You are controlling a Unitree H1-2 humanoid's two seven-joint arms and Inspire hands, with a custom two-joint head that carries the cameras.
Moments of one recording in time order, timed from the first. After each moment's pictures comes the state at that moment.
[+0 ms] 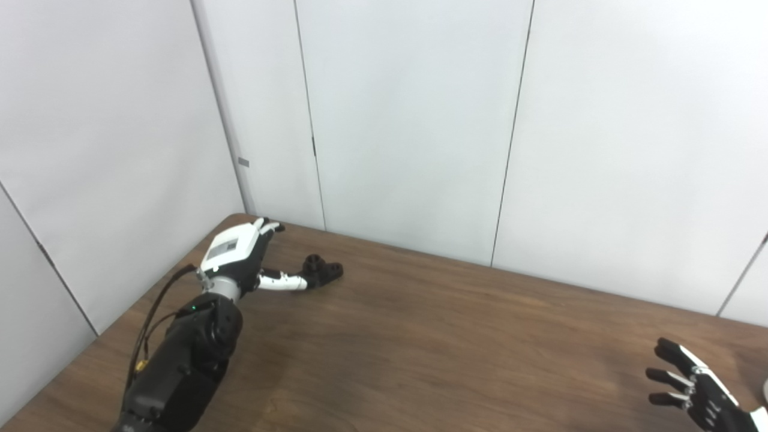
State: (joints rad) left arm -0.30 0.60 0.05 0.07 0.72 0.41 -0.15; right arm -0.09 -0.18 0.03 -0.16 -0.17 -0.06 0.08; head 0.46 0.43
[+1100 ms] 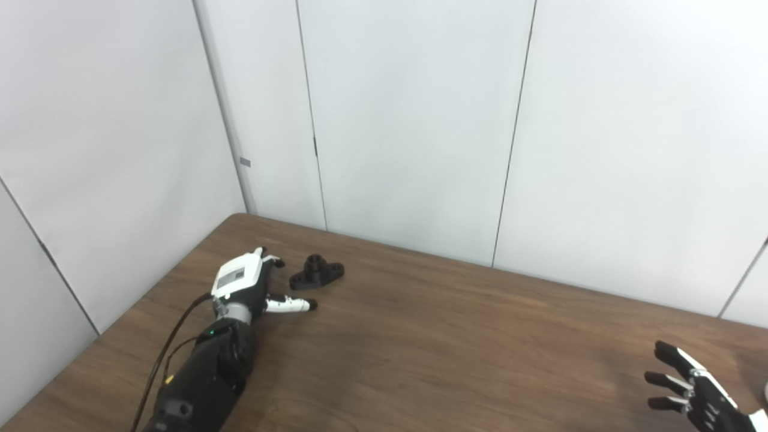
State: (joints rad) left arm -0.36 0.55 -0.02 0.38 0.66 0.34 0.09; right arm -0.07 -0.18 0.05 -0.22 -0.19 0.00 0.08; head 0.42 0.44
